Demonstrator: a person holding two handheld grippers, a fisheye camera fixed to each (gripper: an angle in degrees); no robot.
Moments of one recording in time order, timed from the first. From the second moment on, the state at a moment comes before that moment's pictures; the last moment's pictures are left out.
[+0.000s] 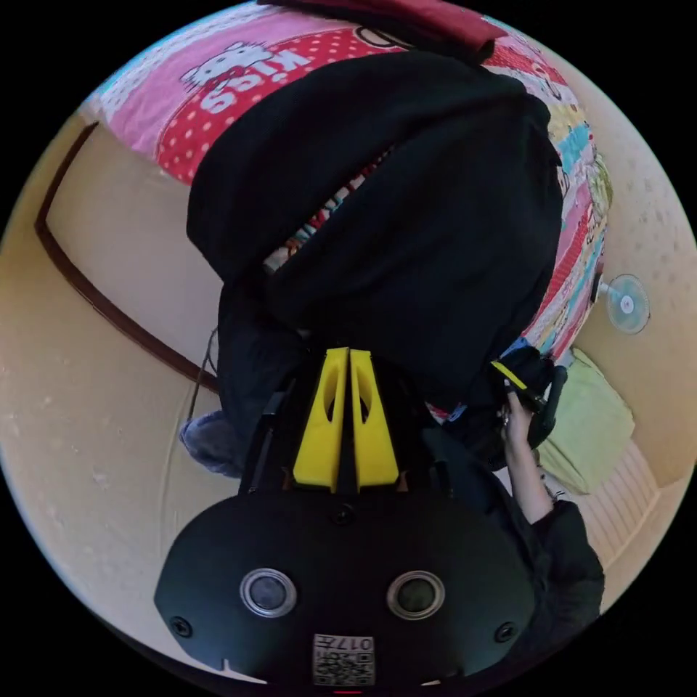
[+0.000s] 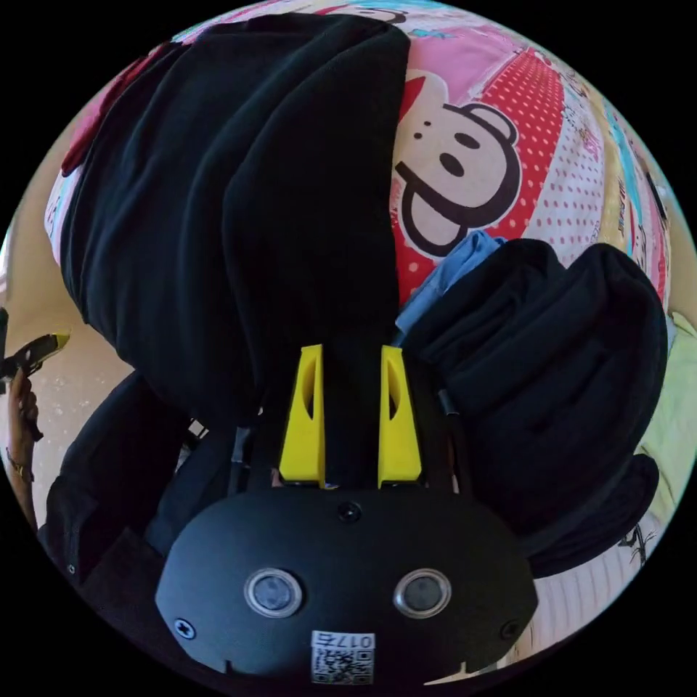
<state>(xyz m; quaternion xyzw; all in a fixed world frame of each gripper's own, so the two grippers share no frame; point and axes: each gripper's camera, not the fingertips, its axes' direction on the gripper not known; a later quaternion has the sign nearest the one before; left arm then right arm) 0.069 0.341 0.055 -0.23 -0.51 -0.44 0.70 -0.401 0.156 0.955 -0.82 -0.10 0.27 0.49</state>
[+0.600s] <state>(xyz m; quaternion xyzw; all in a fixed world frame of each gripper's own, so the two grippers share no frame) 0.112 0.309 -0.039 0.02 -0.38 -0.53 0.76 0.139 -0.120 0.902 -0.66 -0.16 0.47 0.57</state>
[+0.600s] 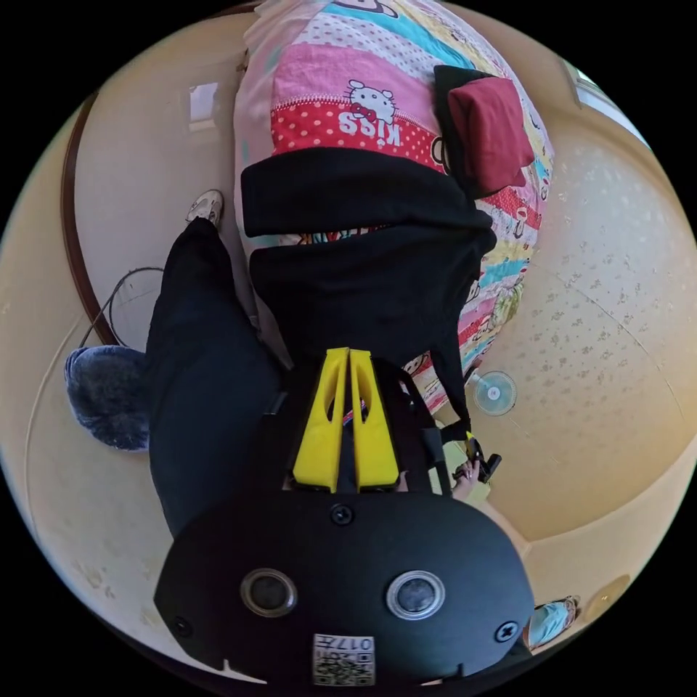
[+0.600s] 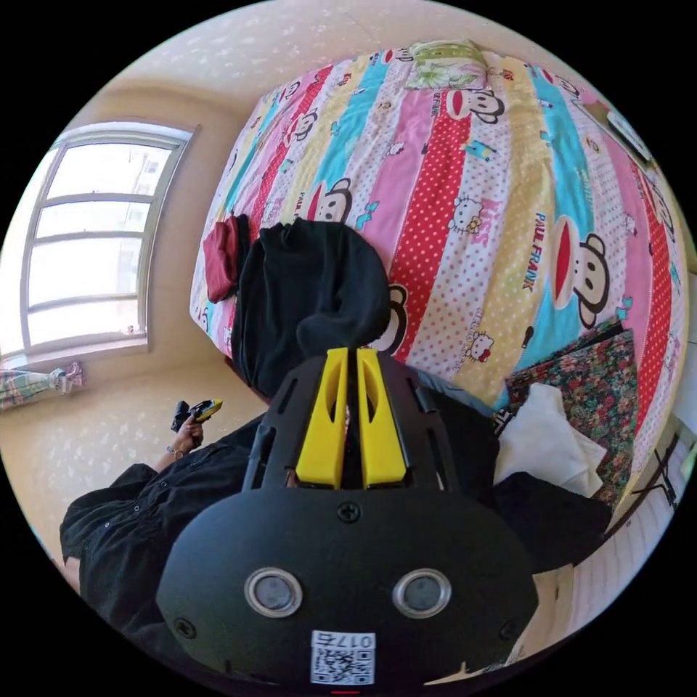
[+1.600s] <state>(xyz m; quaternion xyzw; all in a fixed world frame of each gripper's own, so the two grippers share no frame) 0.131 0.262 -0.083 0.08 -0.32 -0.50 0.80 0.201 0.110 0.684 -0.40 0.14 0.83 0.37</state>
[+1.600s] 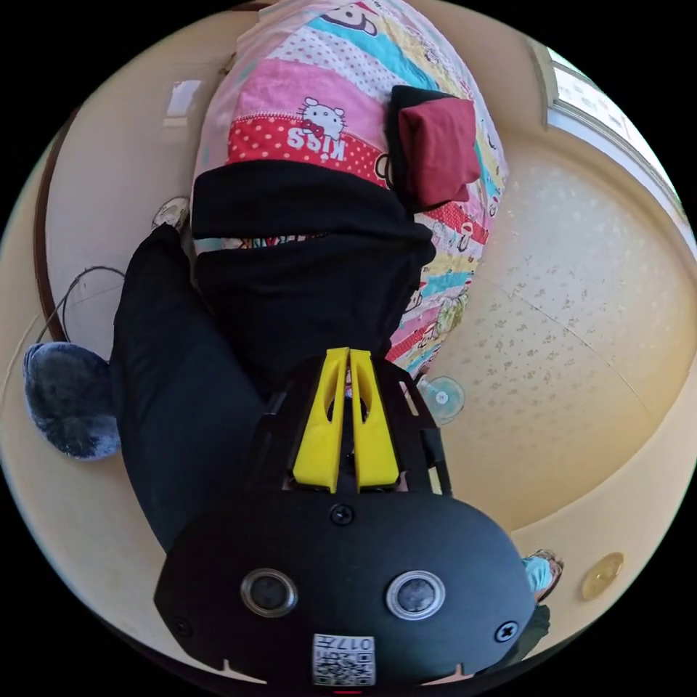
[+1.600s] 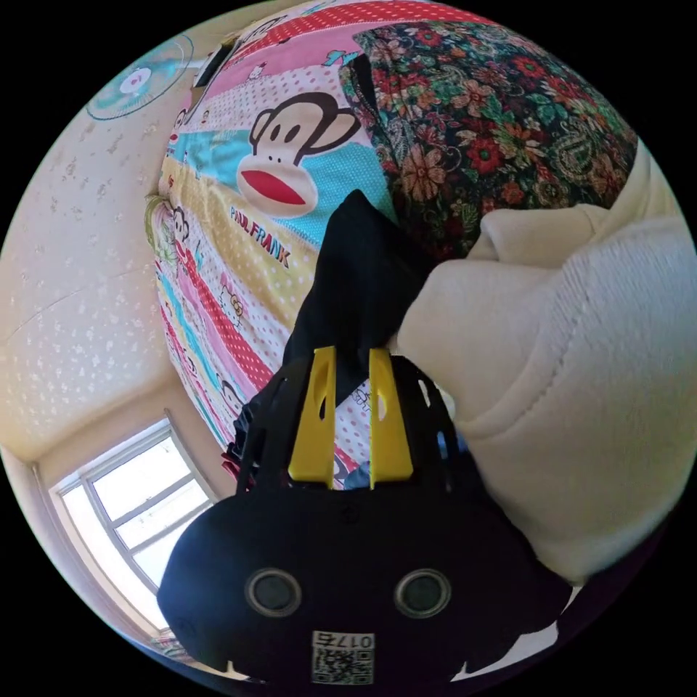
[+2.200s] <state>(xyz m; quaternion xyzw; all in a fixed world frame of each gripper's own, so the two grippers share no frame) 0.142 0.266 -0.177 0.07 -0.36 -0.54 0.76 0.176 0.097 0.602 -0.31 0.12 0.81 0.48</state>
